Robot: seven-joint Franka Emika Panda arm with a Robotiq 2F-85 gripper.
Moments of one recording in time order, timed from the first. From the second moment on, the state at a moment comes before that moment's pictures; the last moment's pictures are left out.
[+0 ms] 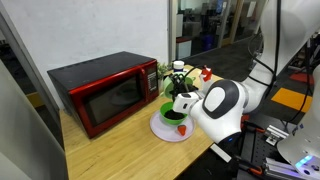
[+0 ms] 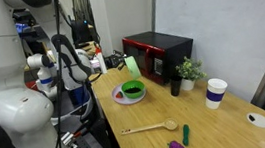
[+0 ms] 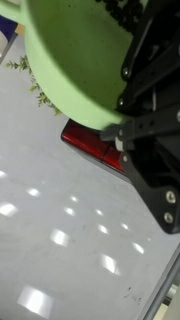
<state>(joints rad) 0.32 0.18 0.33 -2.54 -2.01 1.60 0.65</state>
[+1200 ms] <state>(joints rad) 0.32 0.20 0.34 -2.56 -2.11 1.48 0.65</state>
